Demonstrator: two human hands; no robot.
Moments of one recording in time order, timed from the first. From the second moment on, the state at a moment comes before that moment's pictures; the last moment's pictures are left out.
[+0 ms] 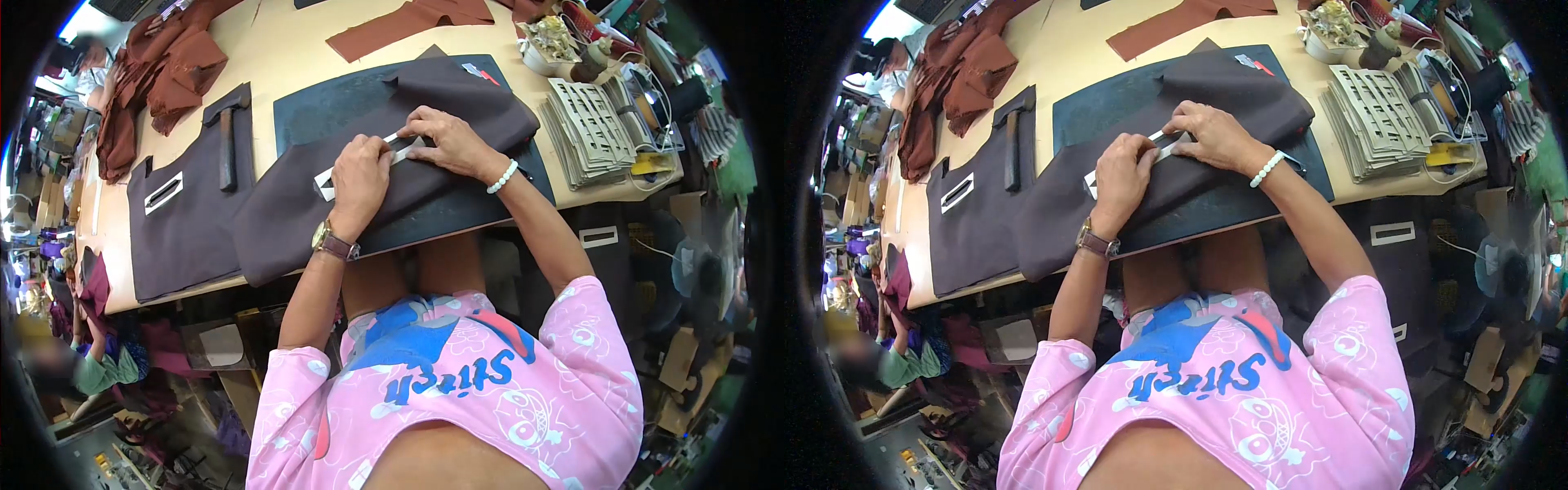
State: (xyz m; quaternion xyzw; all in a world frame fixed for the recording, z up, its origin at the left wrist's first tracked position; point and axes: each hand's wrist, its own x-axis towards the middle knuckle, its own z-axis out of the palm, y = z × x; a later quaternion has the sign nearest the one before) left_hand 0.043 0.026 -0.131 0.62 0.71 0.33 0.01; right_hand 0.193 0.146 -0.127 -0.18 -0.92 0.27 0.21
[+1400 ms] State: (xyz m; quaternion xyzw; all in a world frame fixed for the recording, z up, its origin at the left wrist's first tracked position) left_hand 0.022 0.019 -0.133 0.64 0.66 0.37 0.12; right_hand 0.185 0.167 -0.146 -0.17 -0.94 0.13 0.27
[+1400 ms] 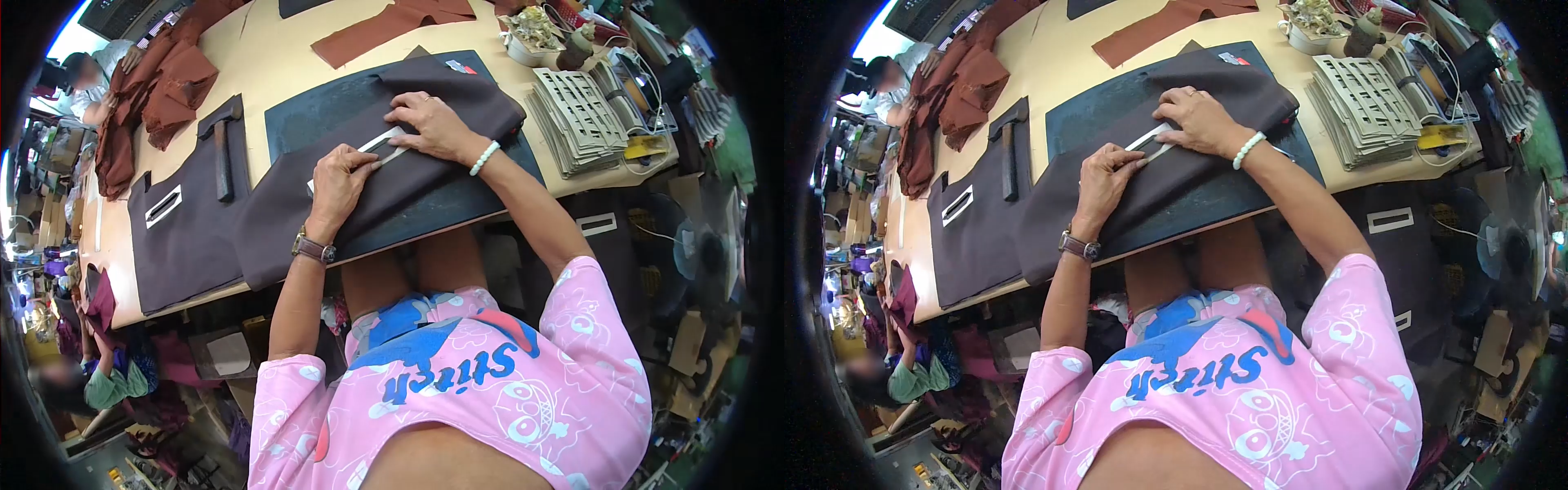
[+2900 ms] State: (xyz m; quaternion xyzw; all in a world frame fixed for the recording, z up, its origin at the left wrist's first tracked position) left_hand -0.016 -0.089 -0.144 0.55 0.72 0.44 -0.01; right_hand 0.105 0.081 -0.144 -0.09 -0.96 0.12 0.22
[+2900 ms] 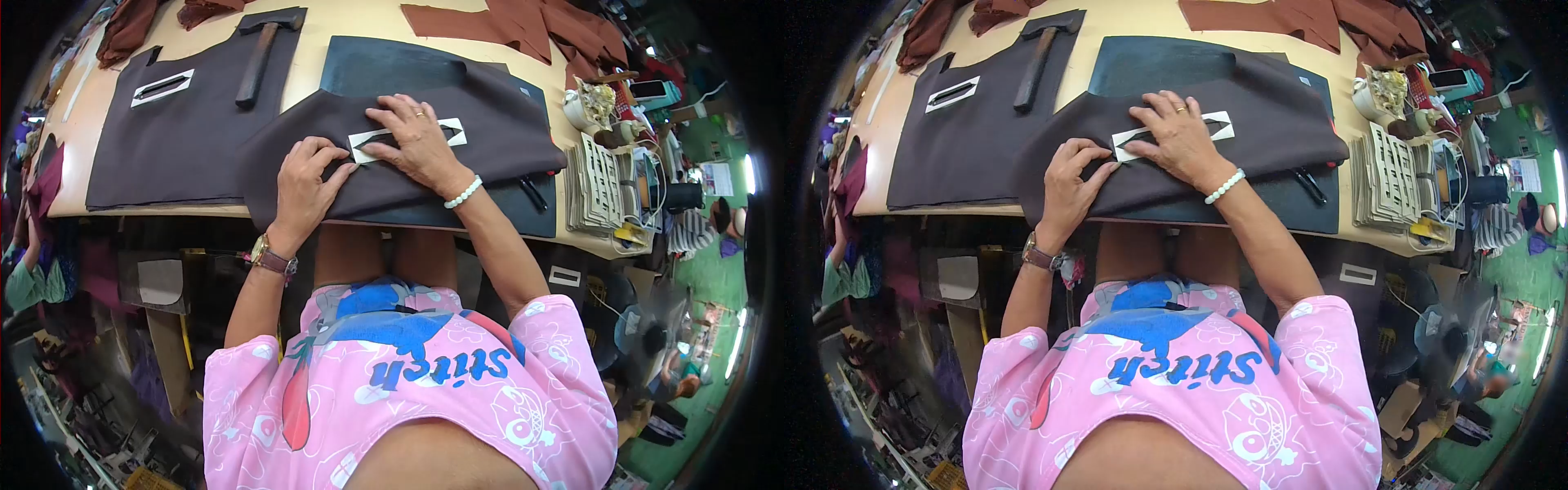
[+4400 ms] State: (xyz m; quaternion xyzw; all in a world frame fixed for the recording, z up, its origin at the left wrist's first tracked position) left_hand -0.051 -0.077 -0.127 0.48 0.77 0.40 -0.11; right_hand 0.073 0.095 -0.134 -0.07 -0.94 0.24 0.23
